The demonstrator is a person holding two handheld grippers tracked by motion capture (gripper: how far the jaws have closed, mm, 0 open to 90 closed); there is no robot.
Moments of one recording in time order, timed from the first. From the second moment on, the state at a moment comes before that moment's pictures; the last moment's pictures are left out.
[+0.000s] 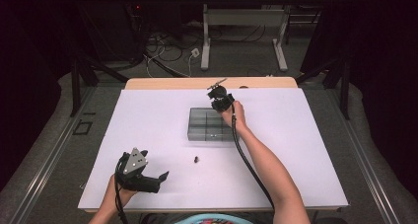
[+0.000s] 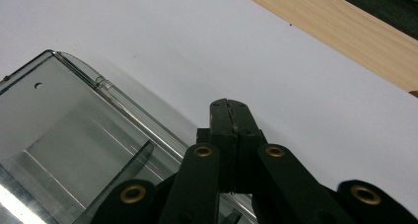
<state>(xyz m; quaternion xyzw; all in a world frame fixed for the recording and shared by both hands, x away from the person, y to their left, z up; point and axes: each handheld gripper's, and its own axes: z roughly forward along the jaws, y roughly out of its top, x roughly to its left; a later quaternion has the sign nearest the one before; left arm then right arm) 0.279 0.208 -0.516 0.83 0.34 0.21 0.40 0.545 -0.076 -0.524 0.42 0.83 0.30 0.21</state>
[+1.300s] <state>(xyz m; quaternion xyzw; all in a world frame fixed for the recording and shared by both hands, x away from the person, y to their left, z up) 0.279 0.208 -0.517 0.83 0.34 0.21 0.40 0.518 -0.075 -0.523 0.41 0.84 0.30 0.20</state>
